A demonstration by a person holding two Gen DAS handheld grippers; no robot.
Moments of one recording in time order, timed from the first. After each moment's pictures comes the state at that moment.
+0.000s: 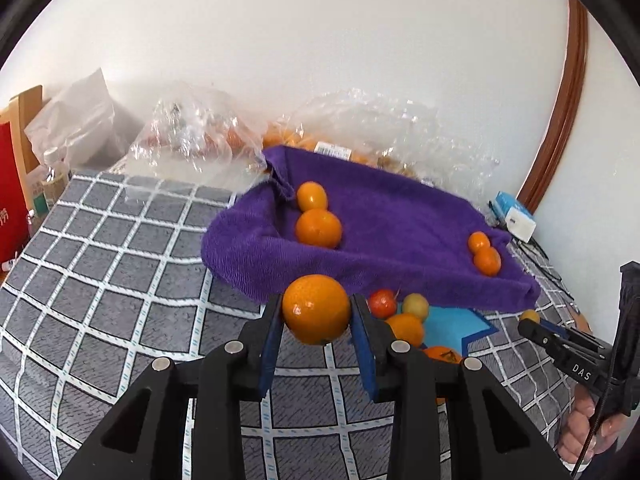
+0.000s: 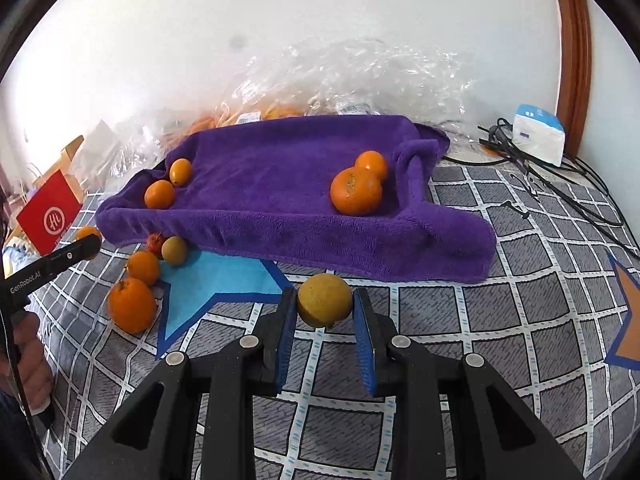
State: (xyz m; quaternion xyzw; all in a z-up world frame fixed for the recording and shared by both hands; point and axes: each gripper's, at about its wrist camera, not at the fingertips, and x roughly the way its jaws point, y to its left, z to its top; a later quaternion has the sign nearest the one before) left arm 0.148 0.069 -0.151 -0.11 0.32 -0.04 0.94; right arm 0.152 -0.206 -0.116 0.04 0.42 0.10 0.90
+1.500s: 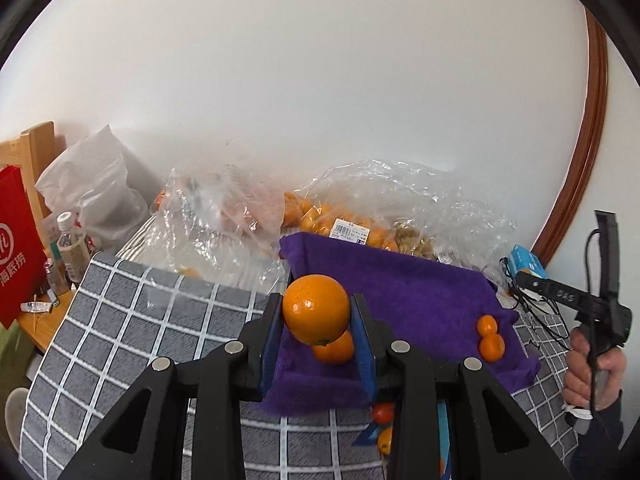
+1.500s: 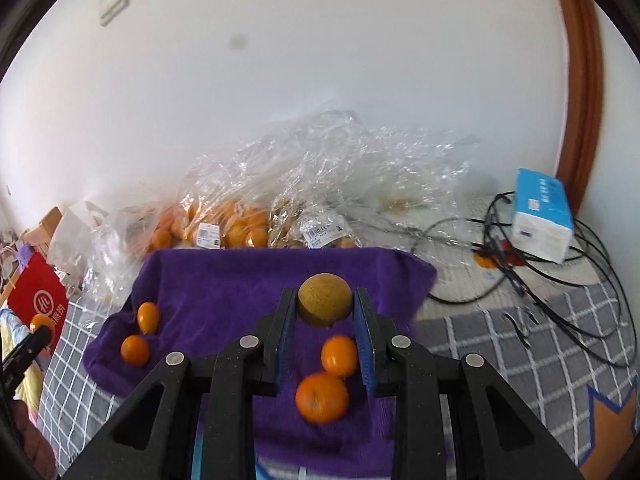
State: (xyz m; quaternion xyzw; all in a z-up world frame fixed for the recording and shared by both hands) left arm 0.200 0.083 -0.073 -0.11 0.29 0.00 0.95; right arm 0.307 -0.228 -0.059 0.07 0.41 0.06 0.91
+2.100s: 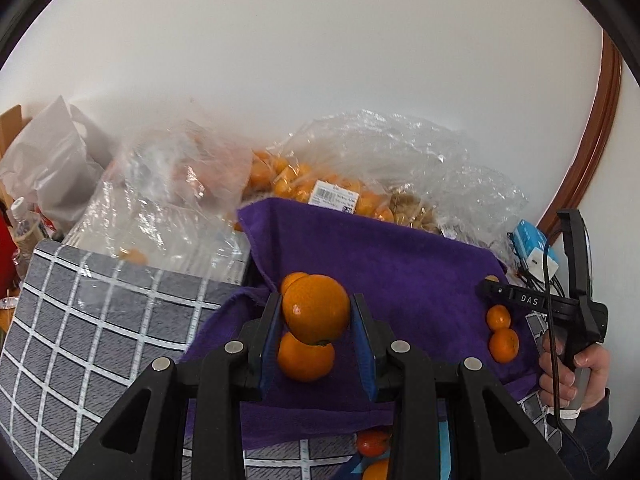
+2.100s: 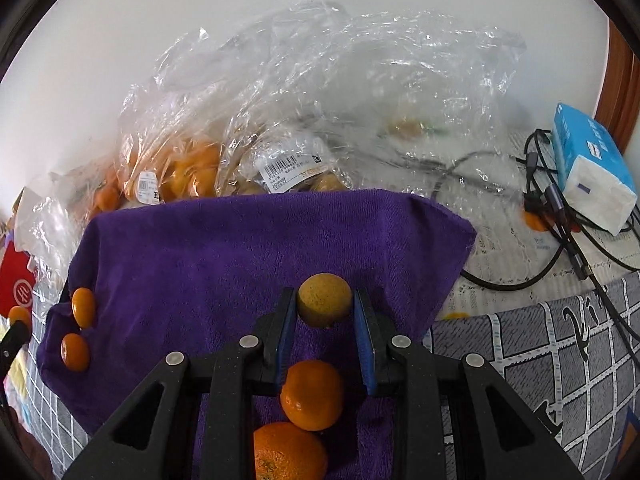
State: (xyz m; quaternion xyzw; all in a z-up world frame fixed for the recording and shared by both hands) left arm 0.263 0.053 -0.111 -0.11 0.35 -0.03 0.93; right arm 0.364 -0.227 -0.134 0.07 0.51 0.05 0.85
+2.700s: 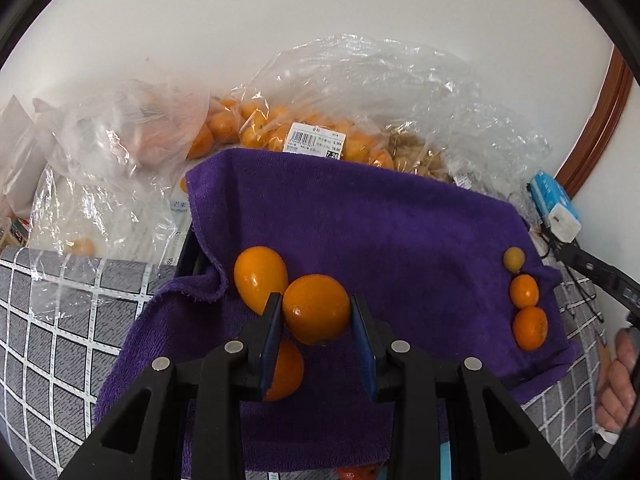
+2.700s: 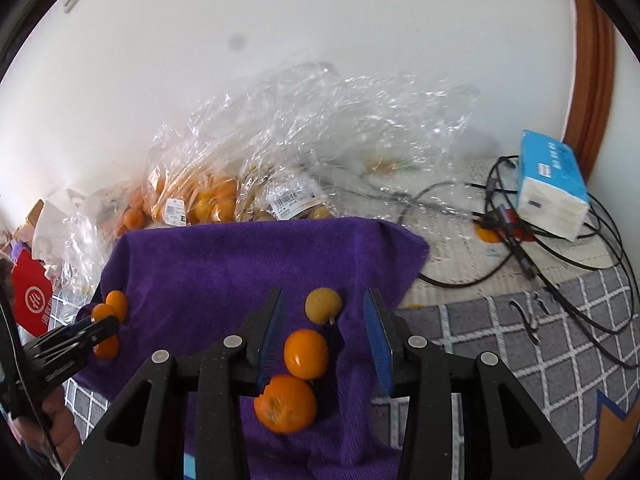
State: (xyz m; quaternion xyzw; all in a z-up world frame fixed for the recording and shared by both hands) left arm 0.311 0.021 -0.140 -0.06 0.44 -0.03 0.90; right arm 0.320 -0.251 -0.077 0.08 0.46 0.05 0.88
